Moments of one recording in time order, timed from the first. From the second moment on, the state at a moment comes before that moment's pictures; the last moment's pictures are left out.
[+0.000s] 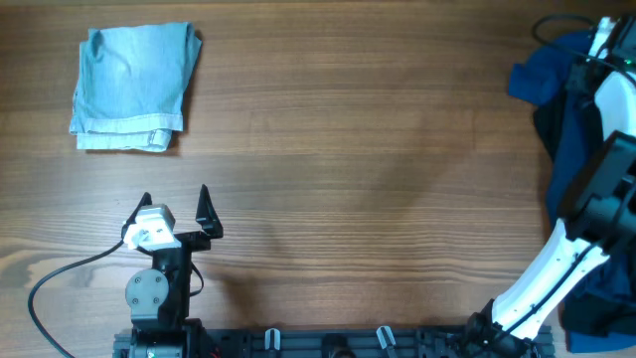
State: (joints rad) left arm 0.01 0.02 0.01 -0.07 -0.06 -0.18; right arm -0.45 2.22 1.79 -0.44 0.17 -0.24
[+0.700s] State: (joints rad) left arm 0.01 0.02 0.01 -0.07 -0.06 -0.18; right arm 0.14 1.82 1.80 -0.58 0.19 -0.06
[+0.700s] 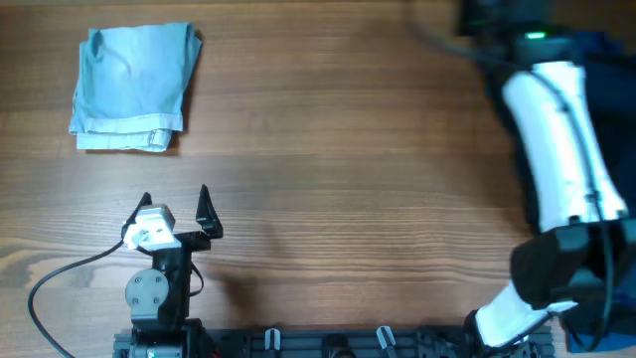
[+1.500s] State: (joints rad) left arm 0.01 0.02 0.01 -0.07 -0.06 -0.18; right arm 0.70 2.21 1.80 -0.43 -0.13 0.19
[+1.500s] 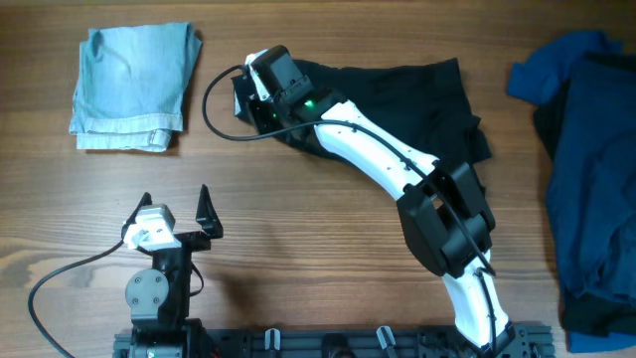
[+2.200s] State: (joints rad) left arm 0.01 0.02 0.01 -0.07 -0.06 -0.18; right arm 0.70 2.21 1.80 -0.33 -0.33 0.24
